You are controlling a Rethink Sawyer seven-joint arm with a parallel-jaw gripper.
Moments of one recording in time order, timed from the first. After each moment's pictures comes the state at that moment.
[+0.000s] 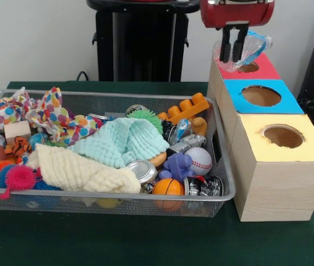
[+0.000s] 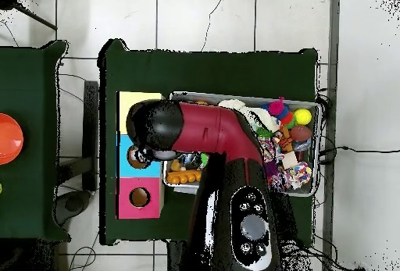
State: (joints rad) arm -0.11 -0.77 0.01 1.53 0.03 0.96 1.58
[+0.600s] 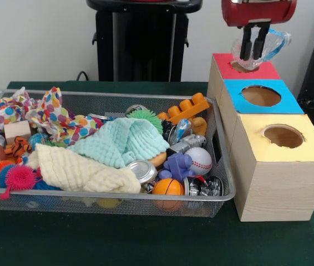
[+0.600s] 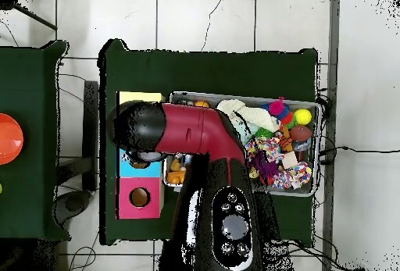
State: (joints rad) arm -0.06 -0.77 0.00 1.53 0.07 0.96 1.58
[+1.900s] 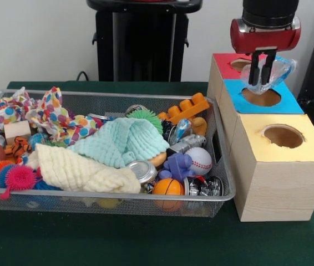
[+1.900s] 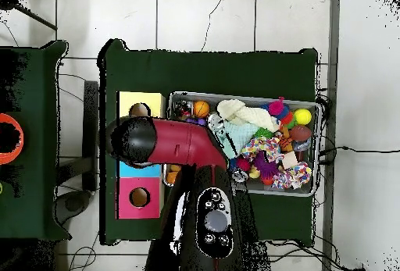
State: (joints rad) arm -0.01 -0.71 -0.03 1.62 0.15 0.74 1.58
